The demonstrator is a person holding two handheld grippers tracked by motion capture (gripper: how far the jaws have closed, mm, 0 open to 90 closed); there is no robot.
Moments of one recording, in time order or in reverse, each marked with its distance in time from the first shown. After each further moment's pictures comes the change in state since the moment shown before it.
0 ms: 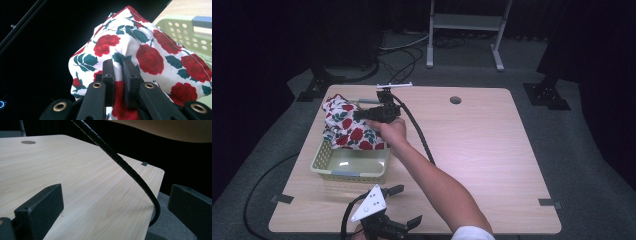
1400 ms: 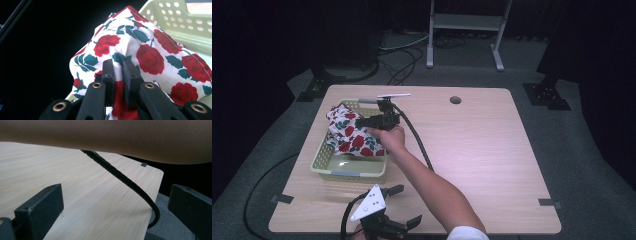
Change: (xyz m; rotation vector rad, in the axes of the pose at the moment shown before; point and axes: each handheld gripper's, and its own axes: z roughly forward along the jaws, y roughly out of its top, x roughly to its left) left arm 0.001 0.000 0.000 0.001 -0.006 -0.007; right arm -0.024 -0.022 0.018 0.021 -0.025 0.057
